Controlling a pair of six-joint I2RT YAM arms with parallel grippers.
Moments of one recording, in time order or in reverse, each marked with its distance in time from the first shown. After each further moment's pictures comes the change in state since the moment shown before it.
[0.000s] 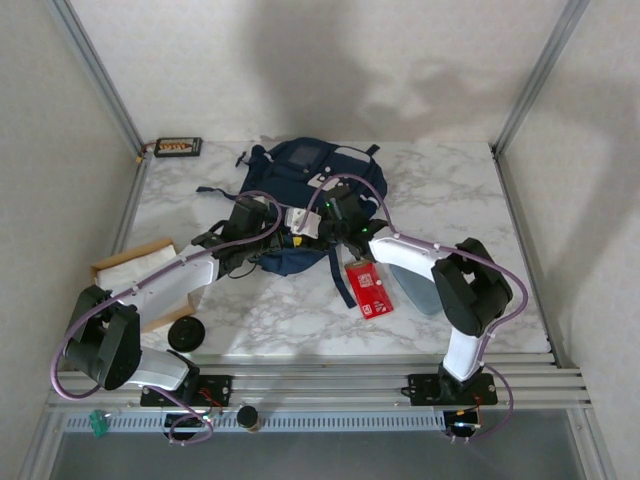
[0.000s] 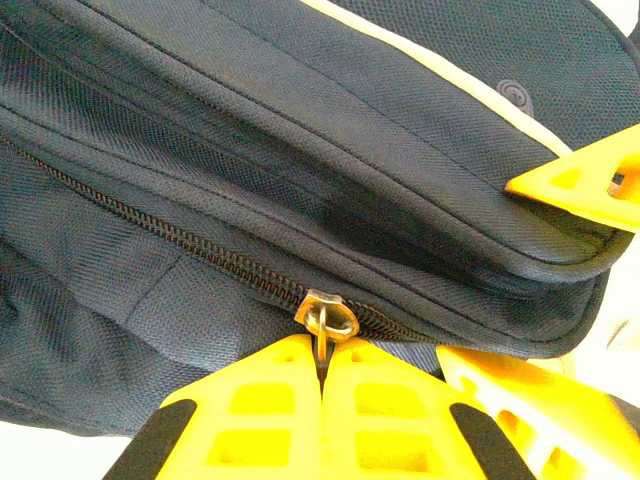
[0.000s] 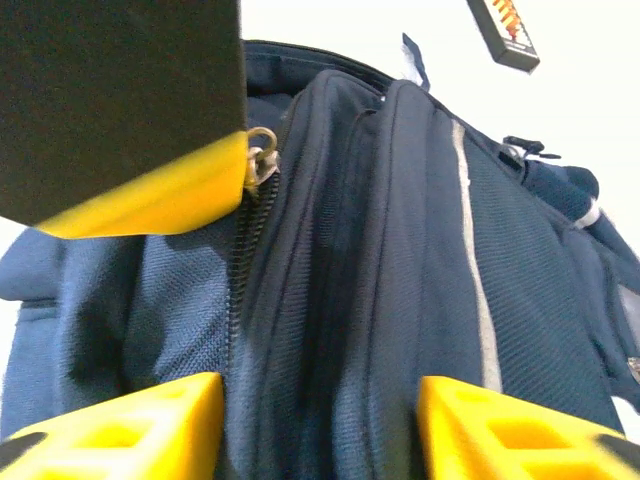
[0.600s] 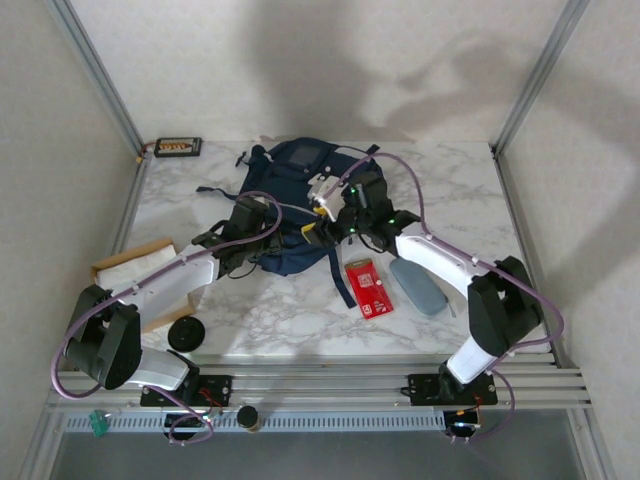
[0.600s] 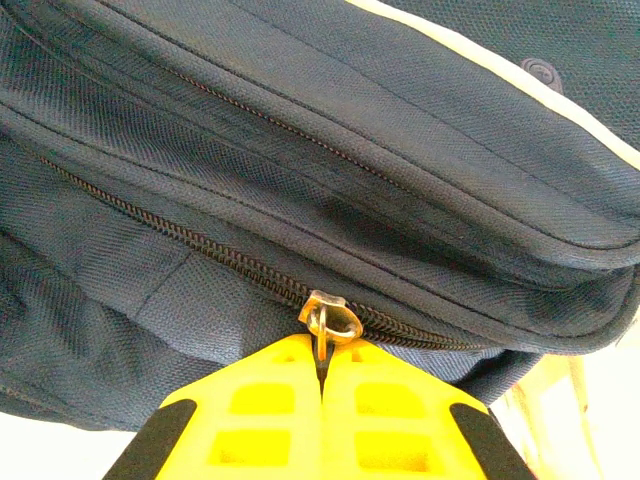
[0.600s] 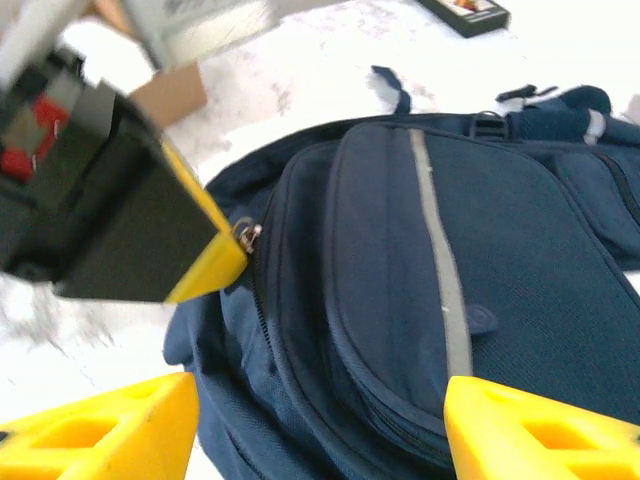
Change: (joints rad) left arm 0.000 0.002 0.002 -0.010 -0.003 0.000; right arm -0.069 -0.176 -0.011 -0.159 -0.163 0.430
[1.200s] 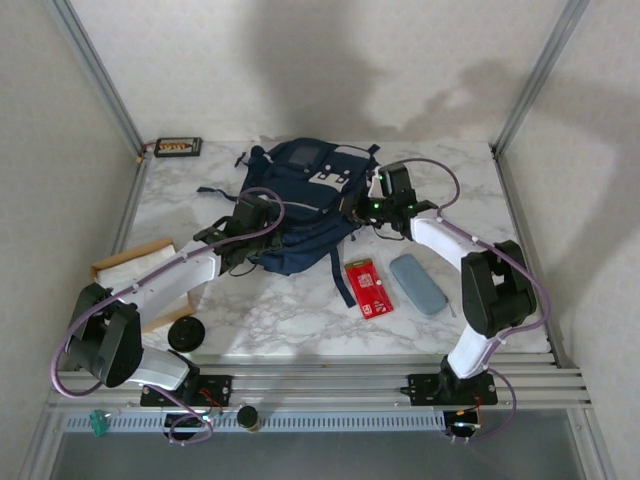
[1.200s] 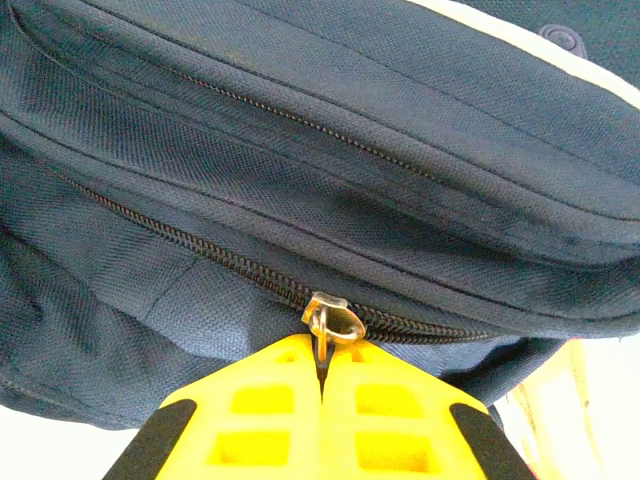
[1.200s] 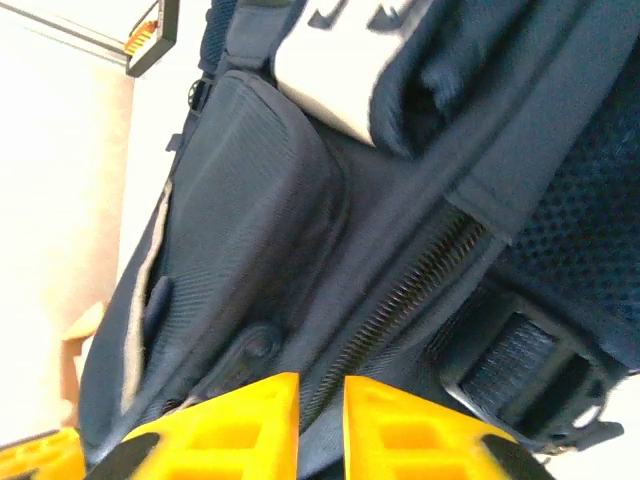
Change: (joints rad) left arm -0.008 0.015 0.046 -0.064 -0.018 0.004; right arm -0.233 0.070 0.010 -0.036 0.006 1.039
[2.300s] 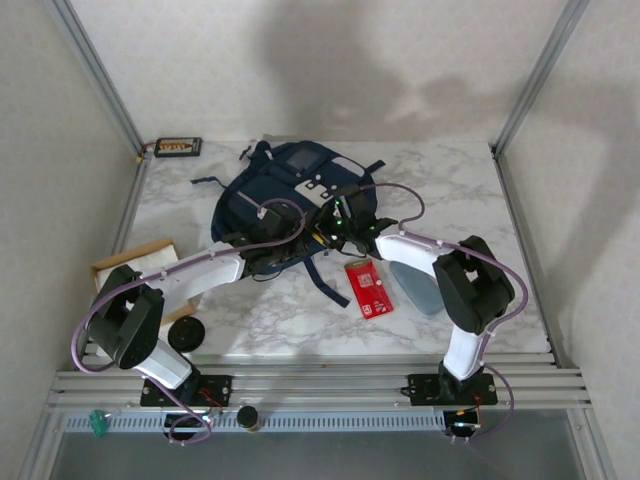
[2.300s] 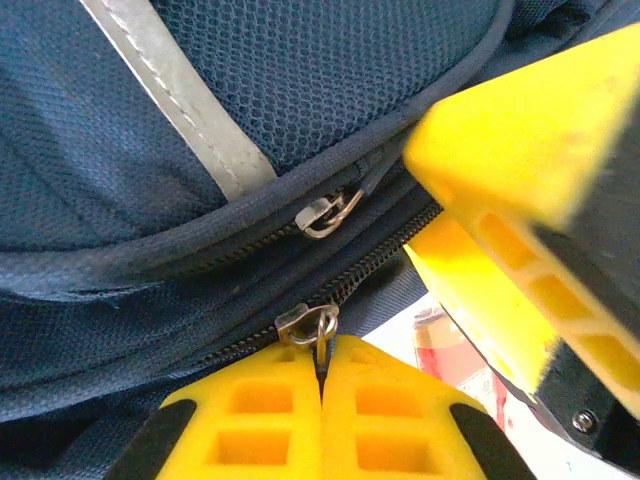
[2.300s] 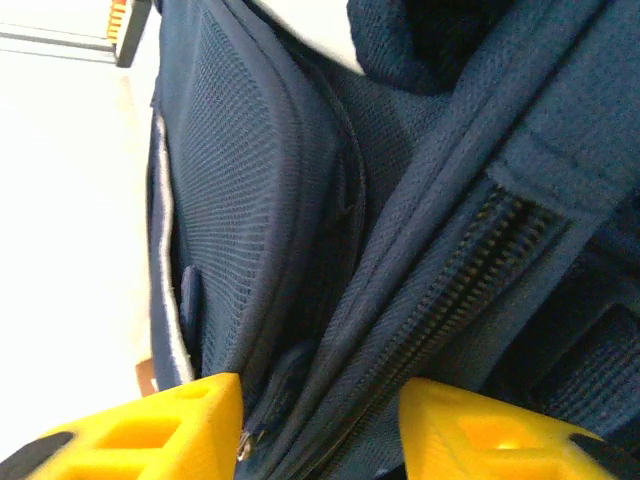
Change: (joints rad) left arm -0.141 0.126 0.021 0.098 -0.005 -0.247; right arm 0.241 0.113 -0.031 0.178 0.143 0.504
